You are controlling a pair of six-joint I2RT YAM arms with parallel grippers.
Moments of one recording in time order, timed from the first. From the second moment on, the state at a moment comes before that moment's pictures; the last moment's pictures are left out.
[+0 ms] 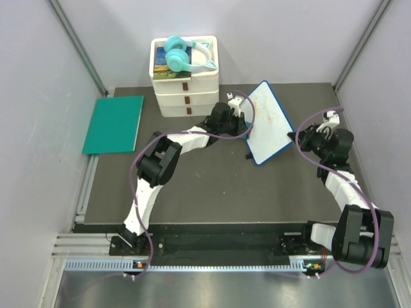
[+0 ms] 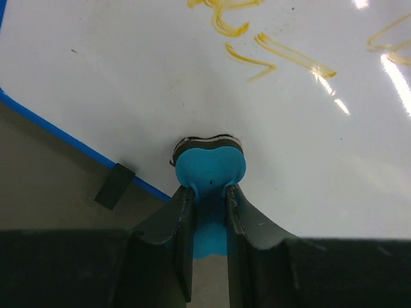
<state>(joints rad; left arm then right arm) -0.64 2.28 1.65 0.22 0.31 -0.33 -0.19 1.18 0.57 0.35 -0.62 0.38</state>
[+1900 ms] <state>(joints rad) -0.71 2.36 1.93 0.27 0.26 -0.21 -0.10 1.39 0.87 0.02 -0.60 0.20</state>
